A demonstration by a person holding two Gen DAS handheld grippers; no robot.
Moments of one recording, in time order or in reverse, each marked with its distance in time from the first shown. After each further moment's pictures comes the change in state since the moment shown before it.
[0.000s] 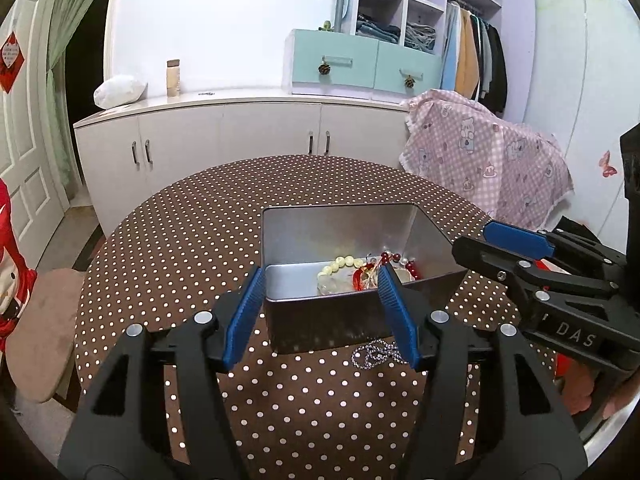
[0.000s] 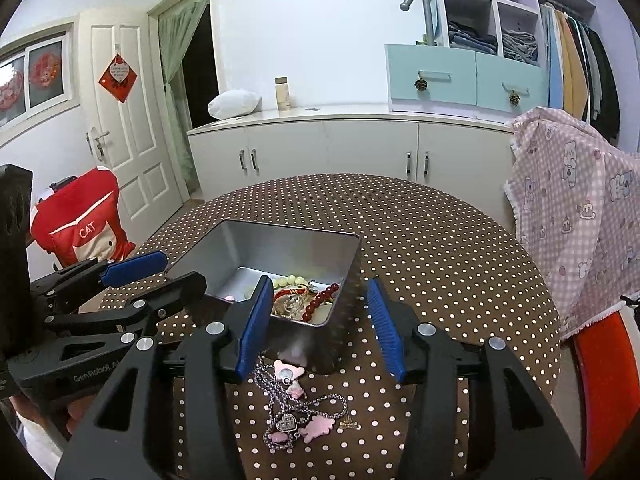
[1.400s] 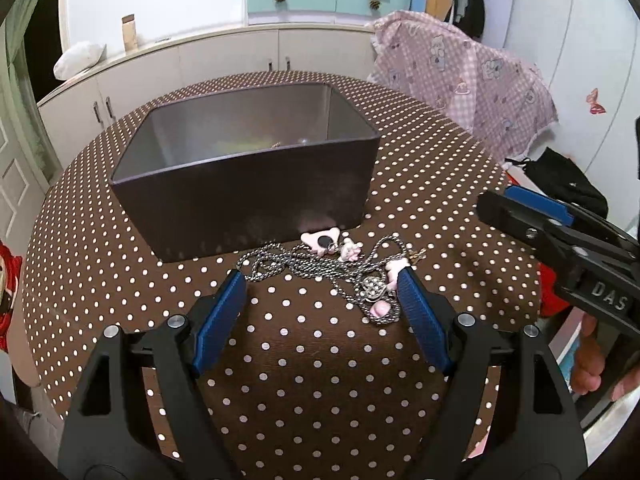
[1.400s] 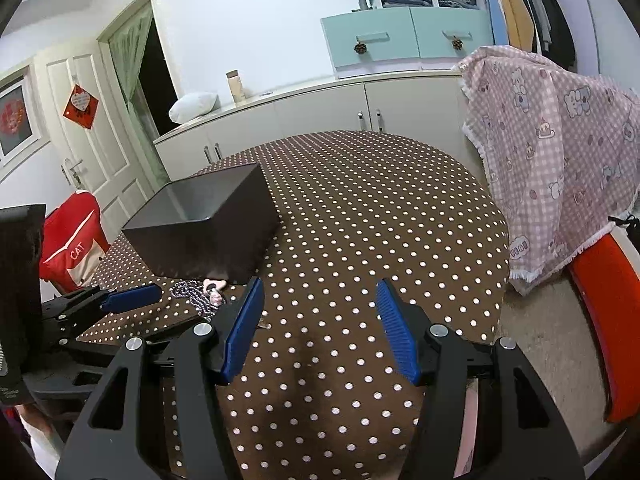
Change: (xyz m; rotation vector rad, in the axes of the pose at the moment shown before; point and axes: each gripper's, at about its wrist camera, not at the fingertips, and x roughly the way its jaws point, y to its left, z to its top) left arm 0.031 -0.070 -0.040 0.072 0.266 -0.045; right arm -0.032 -0.064 -0.055 0.197 0.063 -0.044
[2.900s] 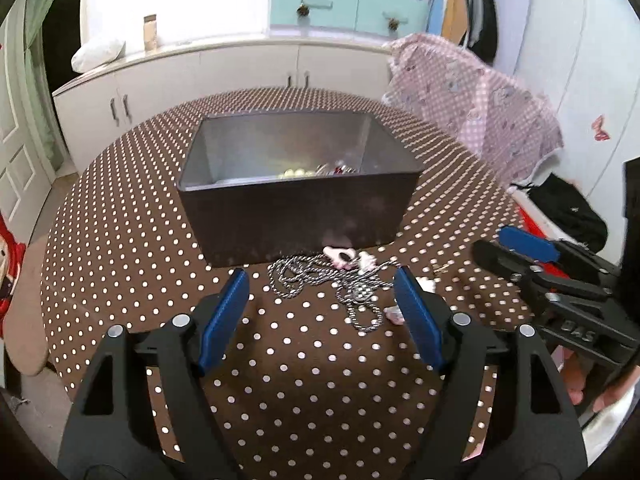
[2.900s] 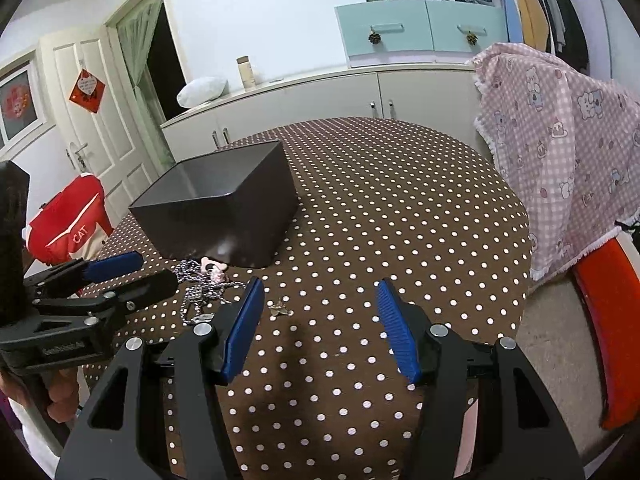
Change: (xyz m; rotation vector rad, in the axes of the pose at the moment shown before) left arm -0.017 0.031 0.000 -0.059 -0.043 0.017; right arm 0.011 0.013 -0.007 -0.028 0.044 0.019
